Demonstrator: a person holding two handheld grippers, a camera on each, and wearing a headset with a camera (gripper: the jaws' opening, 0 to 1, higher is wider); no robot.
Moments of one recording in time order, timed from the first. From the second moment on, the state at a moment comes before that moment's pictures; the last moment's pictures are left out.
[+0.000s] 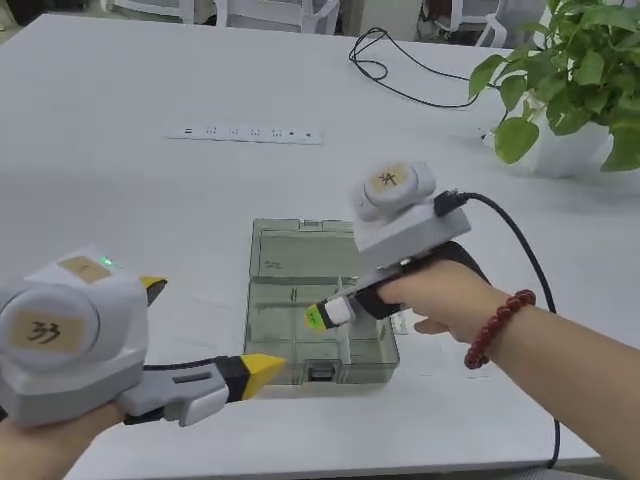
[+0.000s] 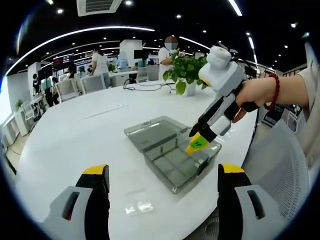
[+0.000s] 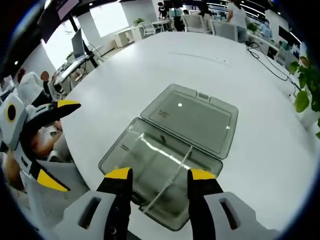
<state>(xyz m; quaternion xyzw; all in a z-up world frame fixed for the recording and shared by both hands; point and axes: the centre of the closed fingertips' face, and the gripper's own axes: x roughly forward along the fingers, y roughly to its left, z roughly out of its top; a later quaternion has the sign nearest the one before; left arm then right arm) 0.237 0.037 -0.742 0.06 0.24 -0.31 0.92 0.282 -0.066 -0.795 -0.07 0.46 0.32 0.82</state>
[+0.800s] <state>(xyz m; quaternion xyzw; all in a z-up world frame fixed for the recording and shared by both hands) 0.219 0.053 -0.747 0.06 0.26 -0.29 0.92 0.261 -0.091 -0.769 -0.04 0.36 0.39 0.85</state>
